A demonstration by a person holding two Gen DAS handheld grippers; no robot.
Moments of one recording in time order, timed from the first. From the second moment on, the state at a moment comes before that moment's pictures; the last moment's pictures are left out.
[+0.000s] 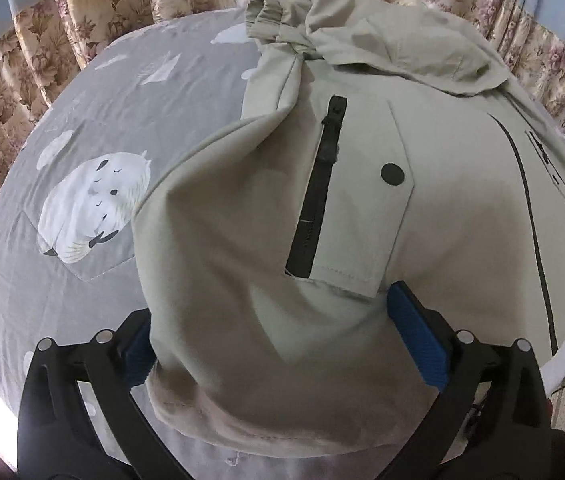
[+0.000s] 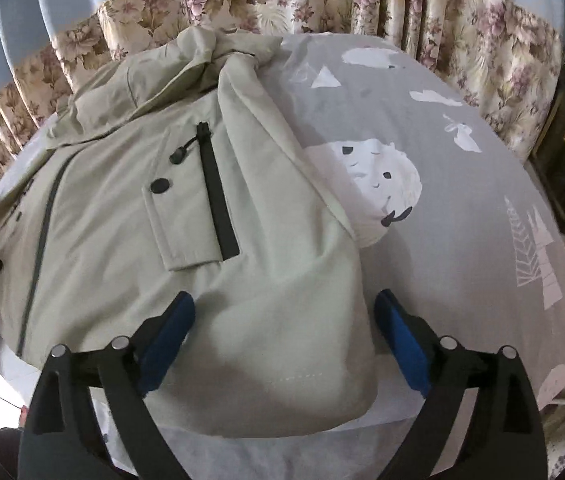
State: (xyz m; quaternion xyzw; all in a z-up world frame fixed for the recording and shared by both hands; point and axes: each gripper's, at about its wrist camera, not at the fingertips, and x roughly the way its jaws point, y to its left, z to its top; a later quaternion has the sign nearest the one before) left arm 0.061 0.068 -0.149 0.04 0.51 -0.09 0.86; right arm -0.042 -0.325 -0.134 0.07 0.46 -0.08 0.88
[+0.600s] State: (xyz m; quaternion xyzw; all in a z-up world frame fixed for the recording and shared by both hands) left arm 0.047 0.067 -0.128 0.08 0.47 -0.11 0.87; right arm -0.043 -0.300 -0.111 -0.02 0.44 -0.08 0.89
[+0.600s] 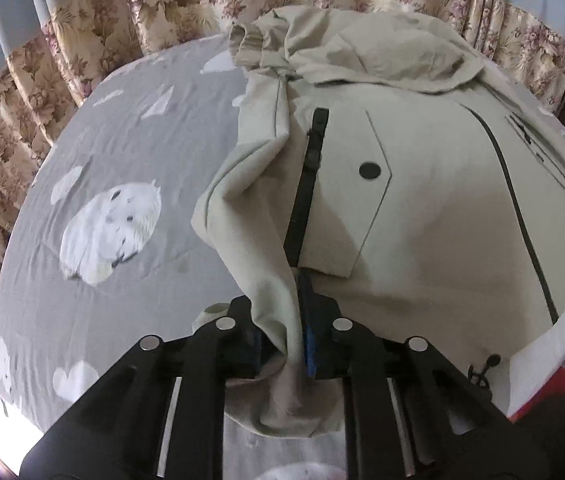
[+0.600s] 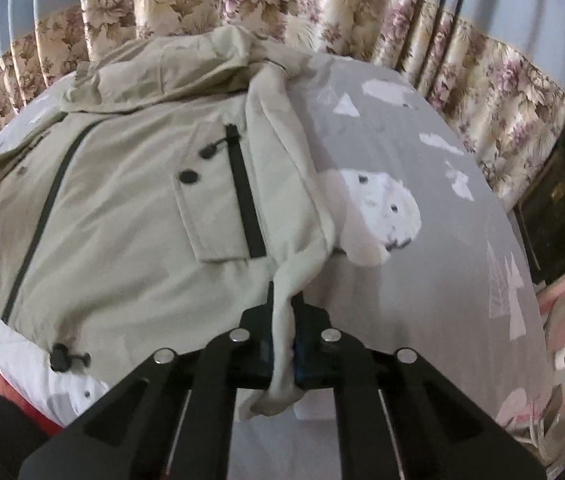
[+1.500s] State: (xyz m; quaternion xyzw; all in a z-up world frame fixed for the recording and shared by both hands) left arm 0.264 0.061 -0.007 0.05 0.41 -0.15 0.90; right arm 0.239 -0.336 0.031 -0.01 0.40 -0.03 0.92
